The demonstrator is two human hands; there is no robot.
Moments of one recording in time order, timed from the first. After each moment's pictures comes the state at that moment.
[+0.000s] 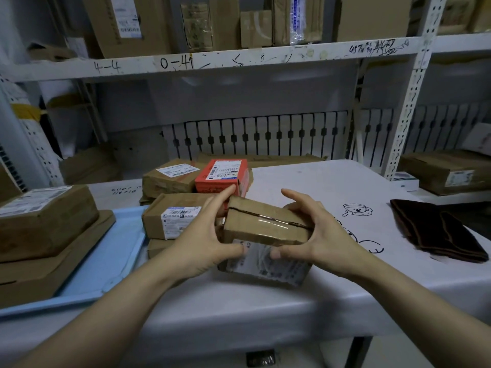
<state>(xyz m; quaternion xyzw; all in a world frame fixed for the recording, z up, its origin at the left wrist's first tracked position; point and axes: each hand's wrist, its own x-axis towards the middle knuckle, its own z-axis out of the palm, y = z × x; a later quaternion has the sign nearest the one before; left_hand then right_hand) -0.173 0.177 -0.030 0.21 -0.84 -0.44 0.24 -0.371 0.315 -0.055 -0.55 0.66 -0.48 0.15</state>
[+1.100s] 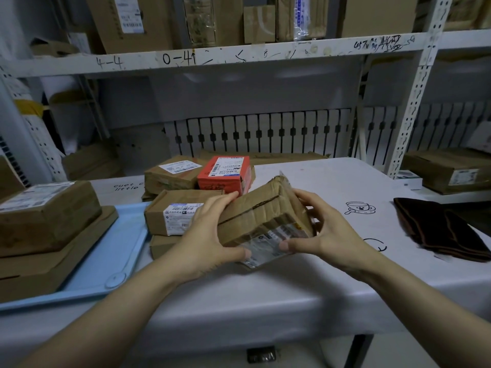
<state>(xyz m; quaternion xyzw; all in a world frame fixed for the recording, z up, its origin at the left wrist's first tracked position) -0.172 0.175 -0.038 0.23 -0.90 -0.28 0.24 -0.372 0.317 -0.053 -0.52 0.59 -0.58 0.22</state>
